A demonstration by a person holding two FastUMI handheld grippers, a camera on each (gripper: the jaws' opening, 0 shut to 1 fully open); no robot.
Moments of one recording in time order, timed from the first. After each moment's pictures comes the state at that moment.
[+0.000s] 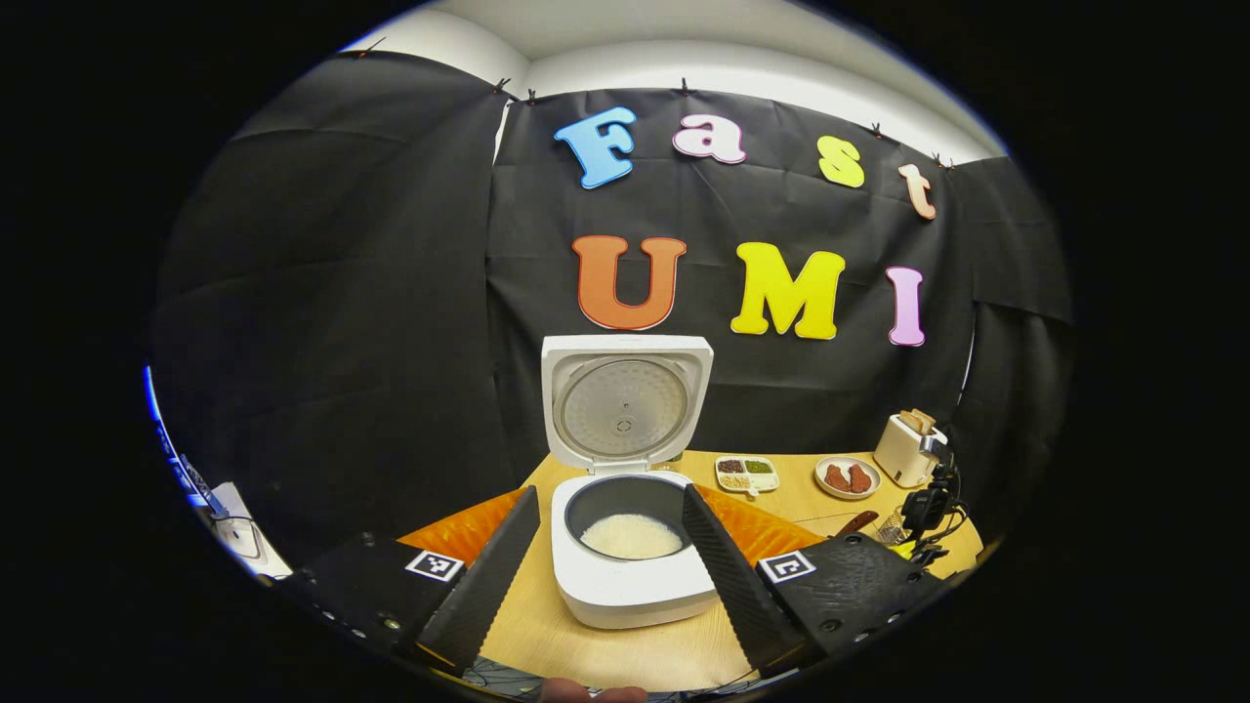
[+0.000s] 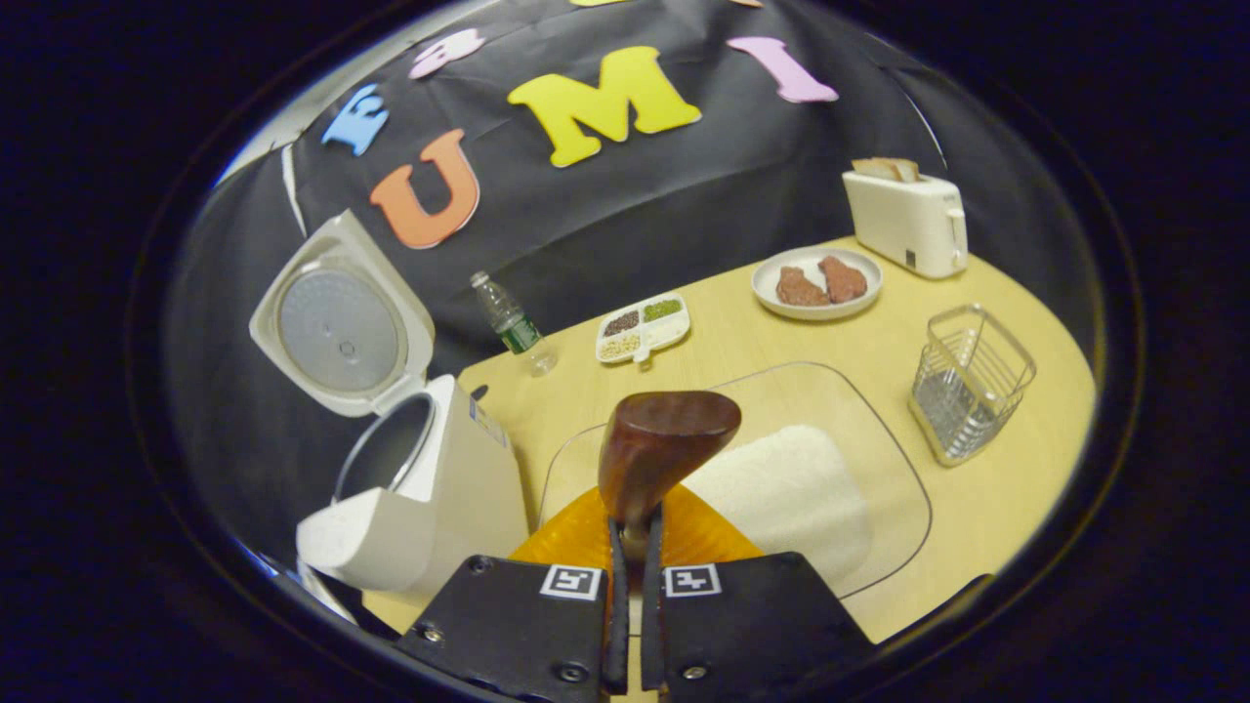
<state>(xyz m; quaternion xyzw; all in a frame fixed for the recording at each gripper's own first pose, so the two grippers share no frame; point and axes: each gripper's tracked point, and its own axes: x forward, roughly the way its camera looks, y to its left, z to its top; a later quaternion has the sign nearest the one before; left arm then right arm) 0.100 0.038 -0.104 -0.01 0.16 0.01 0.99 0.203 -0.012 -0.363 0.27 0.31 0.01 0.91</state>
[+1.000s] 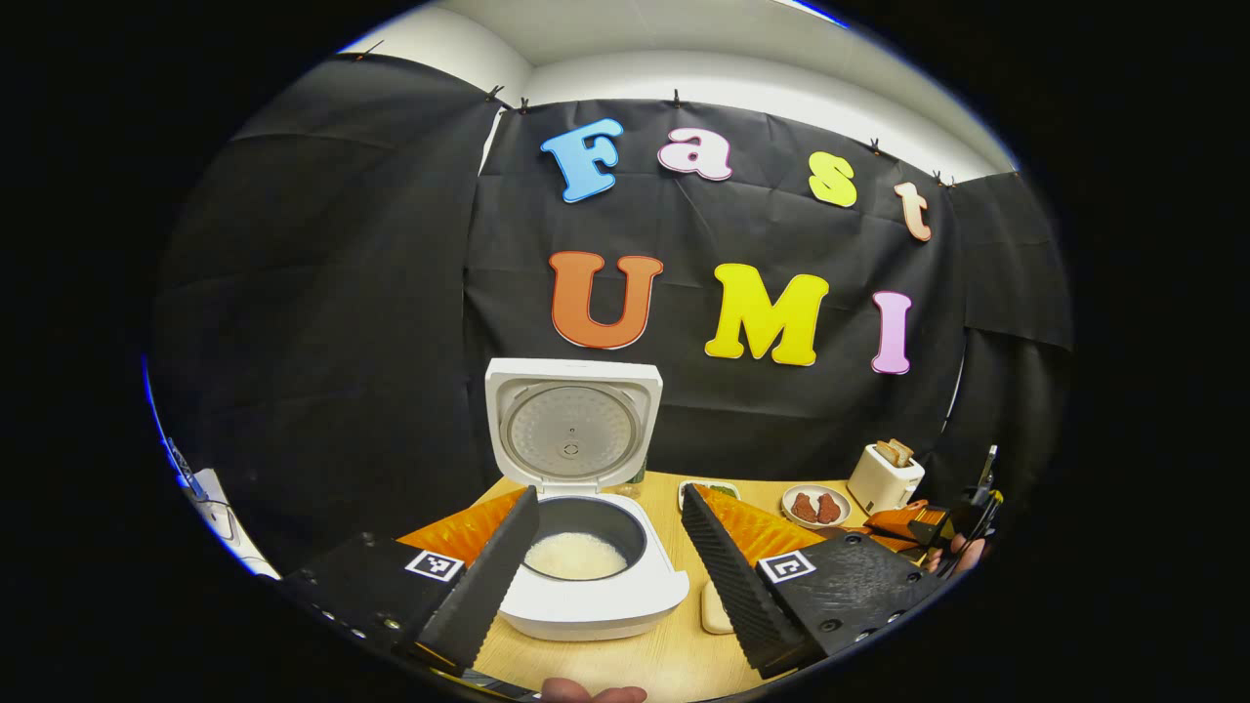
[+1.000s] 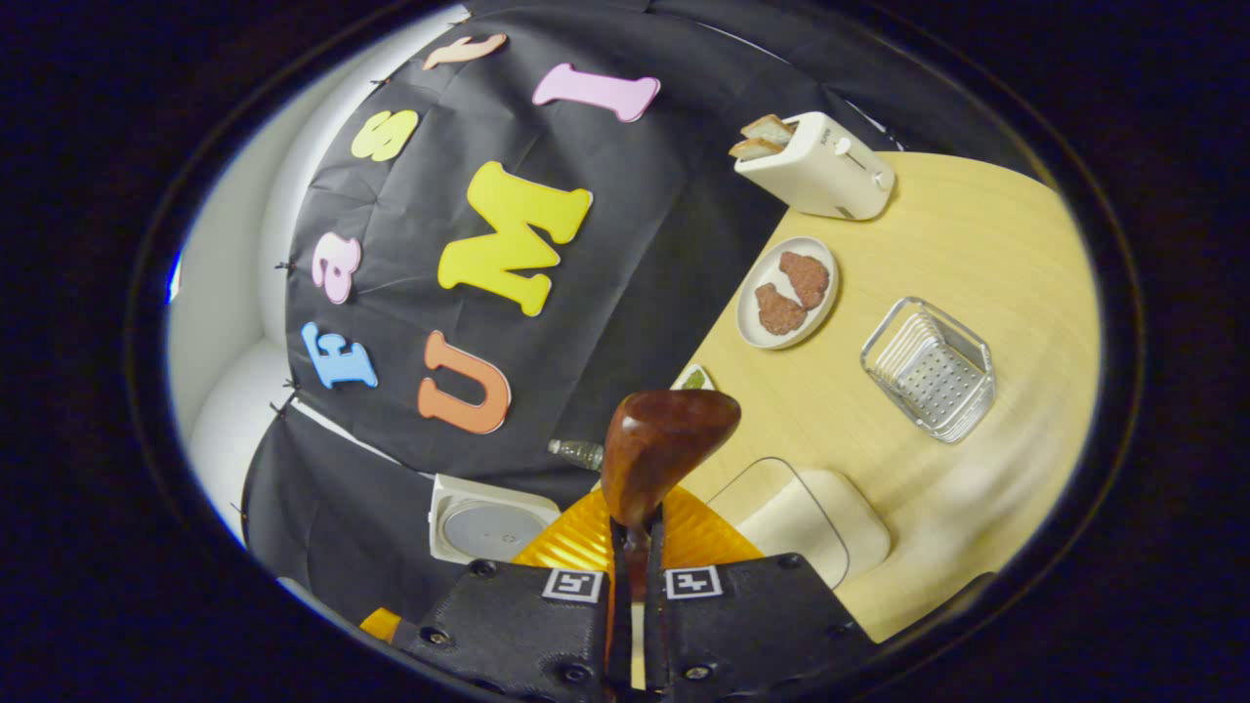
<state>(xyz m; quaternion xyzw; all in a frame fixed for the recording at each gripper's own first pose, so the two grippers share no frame) 0.119 -0.021 -0.077 -0.04 0.13 0.01 0.99 0.200 -0.109 -0.220 0.52 0.21 0.05 0.82</state>
